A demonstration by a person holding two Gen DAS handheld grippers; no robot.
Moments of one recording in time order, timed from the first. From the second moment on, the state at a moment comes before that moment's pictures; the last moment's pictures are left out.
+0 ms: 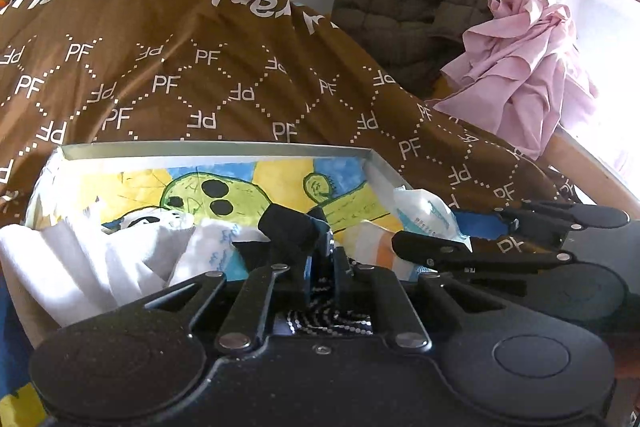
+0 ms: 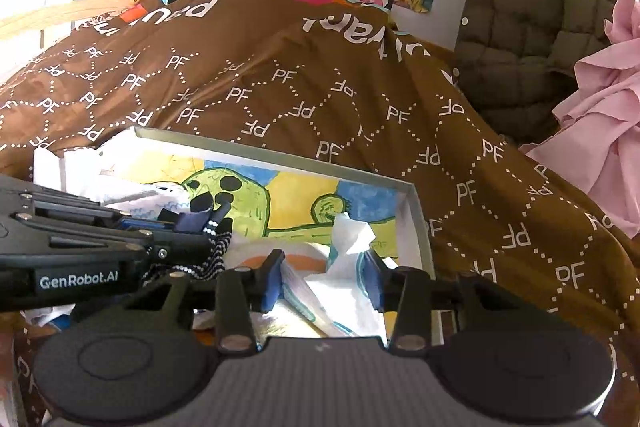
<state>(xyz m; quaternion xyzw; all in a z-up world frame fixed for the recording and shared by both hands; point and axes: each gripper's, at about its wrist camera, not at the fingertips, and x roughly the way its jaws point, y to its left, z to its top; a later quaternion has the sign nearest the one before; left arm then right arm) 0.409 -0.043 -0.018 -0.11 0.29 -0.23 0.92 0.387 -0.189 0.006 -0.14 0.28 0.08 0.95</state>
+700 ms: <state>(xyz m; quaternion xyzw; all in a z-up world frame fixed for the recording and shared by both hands) 0.400 -0.033 -0.011 -0.12 0.26 -0.16 0.95 0.381 -0.202 0.013 -0.12 0.26 0.04 0.96</state>
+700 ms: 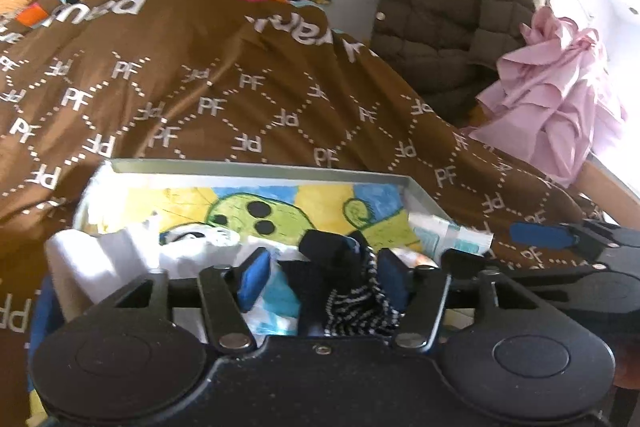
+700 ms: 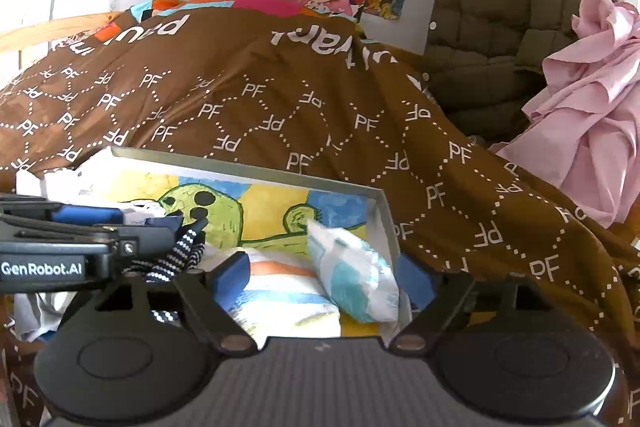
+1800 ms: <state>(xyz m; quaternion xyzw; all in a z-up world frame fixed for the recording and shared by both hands) 0.370 -0.012 -0.003 -0.08 0.23 -0.06 0.97 0.359 -0.224 0.022 -0.04 0.26 -0.01 0.97</state>
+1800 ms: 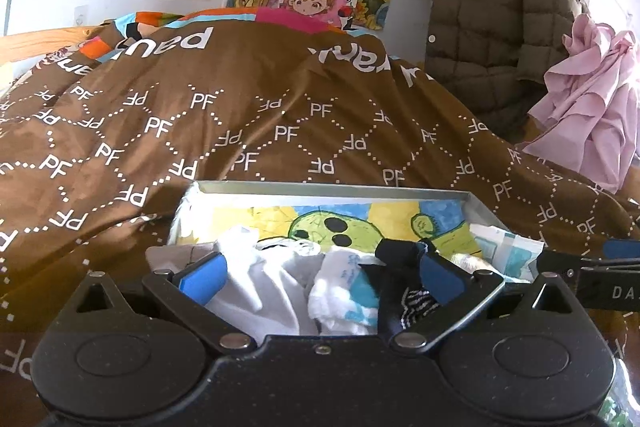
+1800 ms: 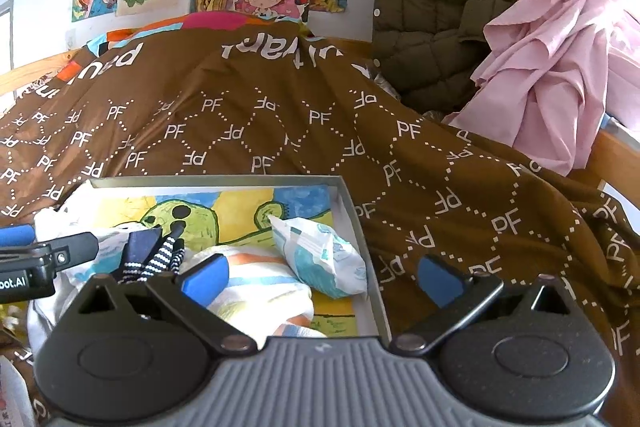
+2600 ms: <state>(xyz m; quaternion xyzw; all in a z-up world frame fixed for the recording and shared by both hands) 0.343 -0.012 0.008 -0.06 0.24 -0.05 0.97 0.335 -0.225 0.031 -0.04 0.25 0.00 0.97</state>
